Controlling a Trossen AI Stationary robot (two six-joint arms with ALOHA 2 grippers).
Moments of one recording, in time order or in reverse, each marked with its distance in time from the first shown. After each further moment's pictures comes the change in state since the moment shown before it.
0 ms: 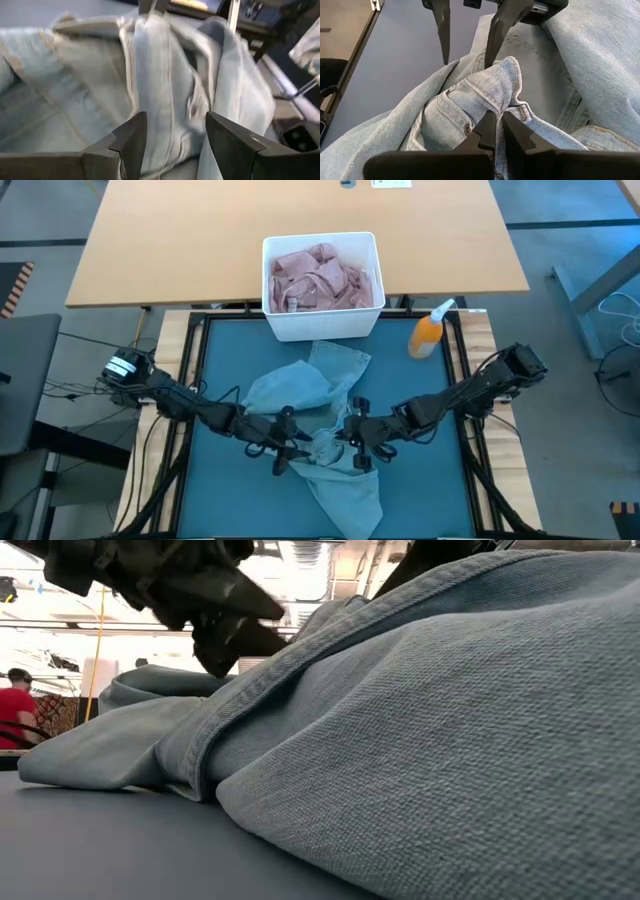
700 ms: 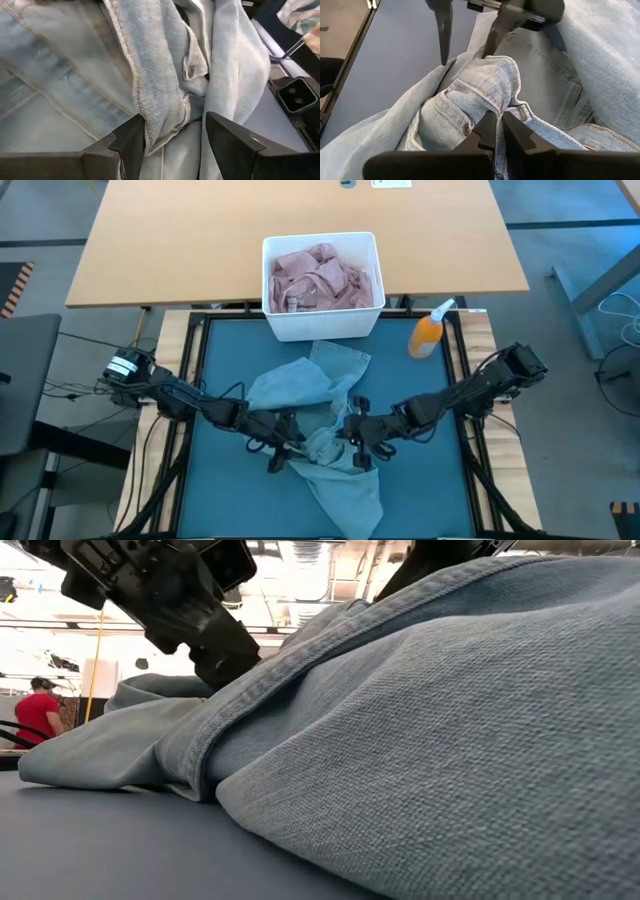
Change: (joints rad) left arm 0.057 0.013 0.000 -0.074 0.178 0.086; right arm -0.014 -0.001 0.000 -0.010 -0.002 0.000
